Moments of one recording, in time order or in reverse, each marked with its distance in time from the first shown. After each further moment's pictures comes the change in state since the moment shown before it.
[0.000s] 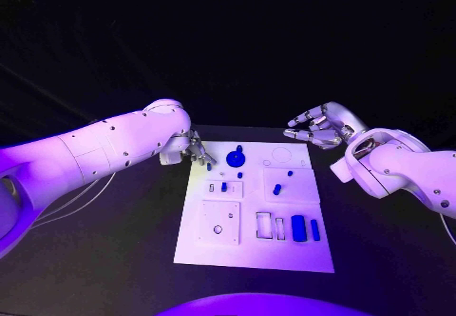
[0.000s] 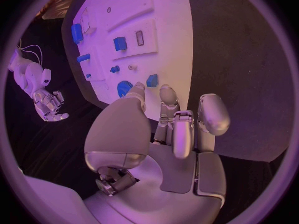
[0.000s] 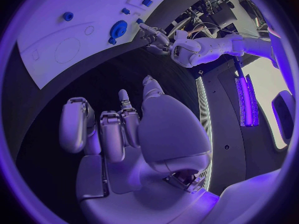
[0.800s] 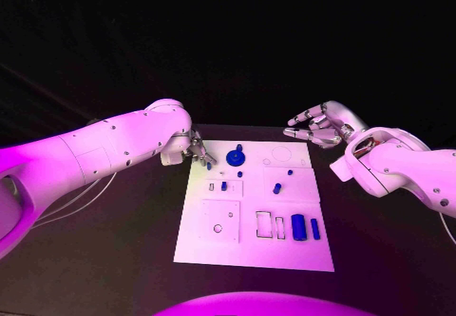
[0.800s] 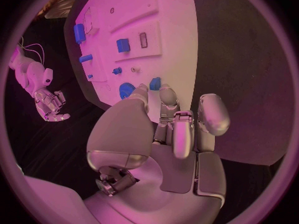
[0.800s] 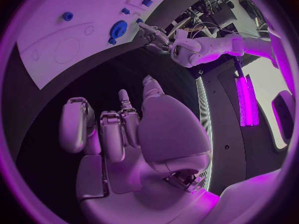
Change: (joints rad) left arm -0.003 0.004 0.000 0.001 0.021 0.003 0.004; left_hand 0.033 0.051 -0.008 -0.003 0.000 0.014 -0.007 0.000 -0.010 0.007 -0.007 0.015 0.002 0.000 0.000 0.004 0.000 0.000 0.000 0.000 0.000 0.007; right arm 0.000 0.002 0.000 -0.002 0.000 0.000 0.000; right_hand 0.000 0.000 0.000 0.000 0.000 0.000 0.000 0.000 0.000 0.000 0.000 0.000 0.000 0.000 0.000 0.000 0.000 0.000 0.000 0.000 0.000 0.000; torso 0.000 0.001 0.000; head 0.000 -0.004
